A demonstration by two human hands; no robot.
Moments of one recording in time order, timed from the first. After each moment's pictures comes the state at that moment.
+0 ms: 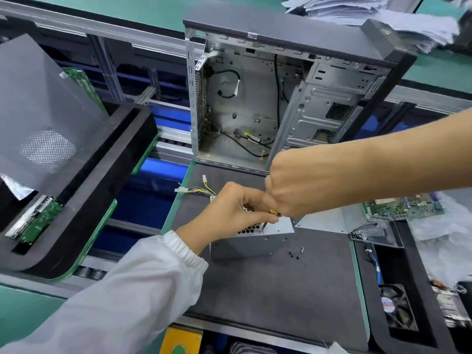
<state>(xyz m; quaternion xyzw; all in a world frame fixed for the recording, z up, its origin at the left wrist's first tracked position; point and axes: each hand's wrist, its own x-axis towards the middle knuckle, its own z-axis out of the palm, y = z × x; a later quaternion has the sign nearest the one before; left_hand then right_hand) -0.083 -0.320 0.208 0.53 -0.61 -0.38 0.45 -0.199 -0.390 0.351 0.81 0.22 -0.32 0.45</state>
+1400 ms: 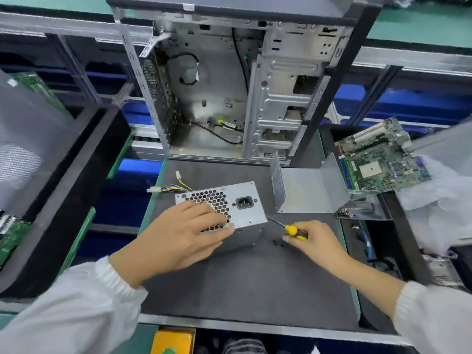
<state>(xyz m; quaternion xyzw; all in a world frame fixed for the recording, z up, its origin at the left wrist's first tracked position) -0.061 -0.295 0.176 0.41 -0.89 0.07 0.17 -0.351 -0.406 0.118 0.78 -0.53 0.05 -0.33</state>
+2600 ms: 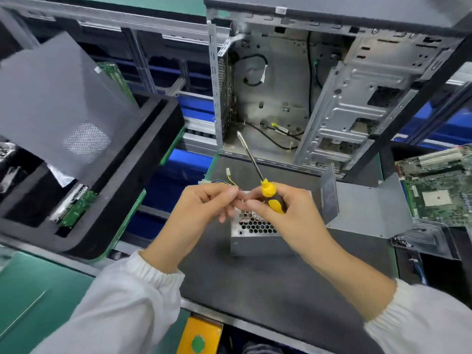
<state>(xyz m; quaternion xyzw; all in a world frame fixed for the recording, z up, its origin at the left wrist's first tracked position) -0.038 -0.273 0.186 0.54 -0.37 -0.46 0.60 -0.200 -0.364 0.207 0.74 -0.29 0.25 -0.55</state>
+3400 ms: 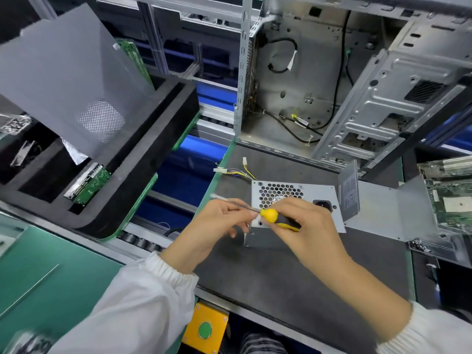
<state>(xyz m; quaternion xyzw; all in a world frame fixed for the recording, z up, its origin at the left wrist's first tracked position) -0.043 -0.257 0.157 0.62 -0.26 -0.55 0.50 -0.206 -0.348 0.179 0.89 -0.22 0.24 -0.31</state>
